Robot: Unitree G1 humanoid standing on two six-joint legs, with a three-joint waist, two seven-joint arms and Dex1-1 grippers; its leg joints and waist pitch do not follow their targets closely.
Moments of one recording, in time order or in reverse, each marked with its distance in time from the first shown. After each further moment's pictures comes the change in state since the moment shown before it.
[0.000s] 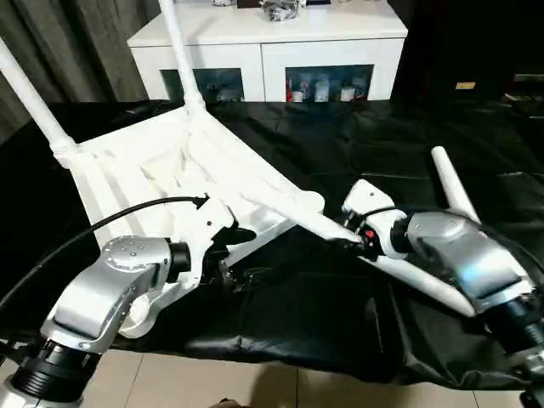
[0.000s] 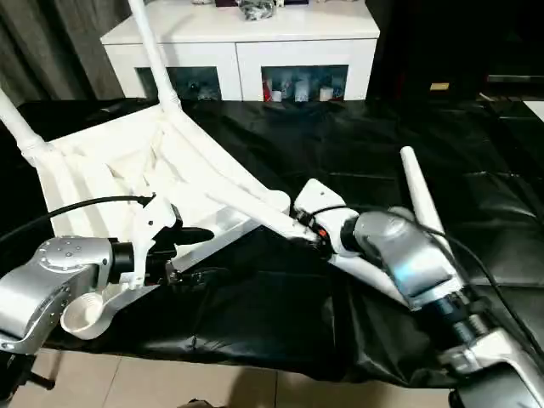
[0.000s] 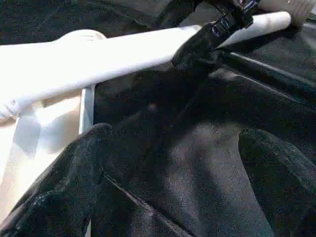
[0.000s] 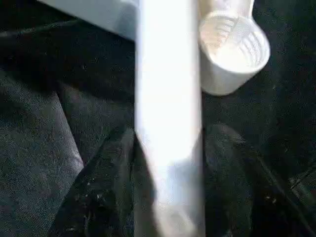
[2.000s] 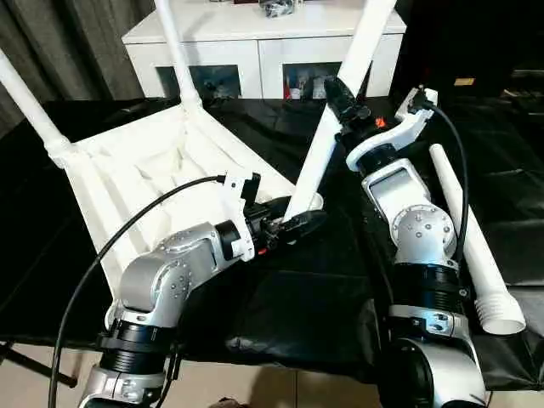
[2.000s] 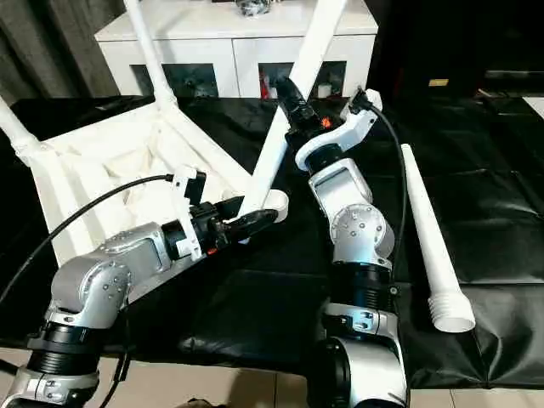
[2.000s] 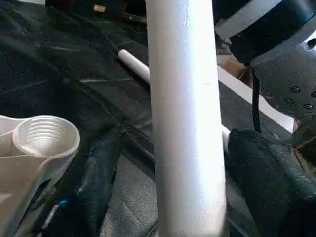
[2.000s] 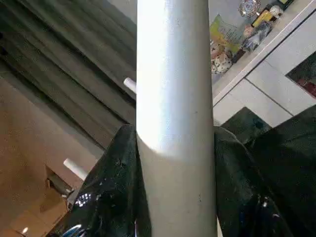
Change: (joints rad) left arm -0.104 -0.415 0.174 0.158 -0.214 0.090 0.231; right arm -0.194 0.705 -0.809 0.089 0.687 -0.134 -0.532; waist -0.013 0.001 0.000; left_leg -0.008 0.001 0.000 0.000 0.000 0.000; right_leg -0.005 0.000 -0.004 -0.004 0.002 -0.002
